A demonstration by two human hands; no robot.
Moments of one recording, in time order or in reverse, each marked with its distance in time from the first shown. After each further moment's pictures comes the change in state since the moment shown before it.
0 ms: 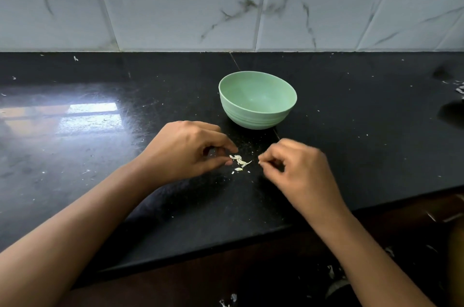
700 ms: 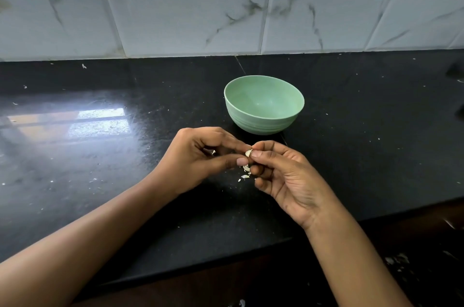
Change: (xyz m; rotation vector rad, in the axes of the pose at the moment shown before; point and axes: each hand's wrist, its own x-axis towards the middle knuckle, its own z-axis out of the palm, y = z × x) left_hand 0.000 0.012 0.011 -0.735 0.202 -0.152; right_hand 0.020 -0.033 0.000 1.423 -0.221 0.848
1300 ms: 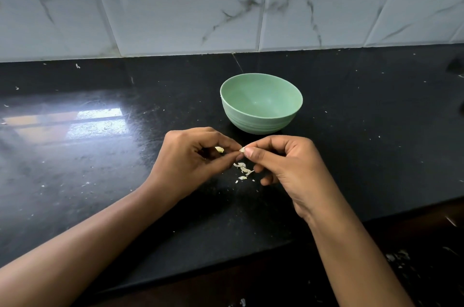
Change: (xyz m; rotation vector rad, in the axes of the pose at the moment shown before) left_hand -0.001 0.002 0.003 0.327 0.157 0.035; right_hand 0.002 -0.006 0.002 -0.477 0.141 -0.272
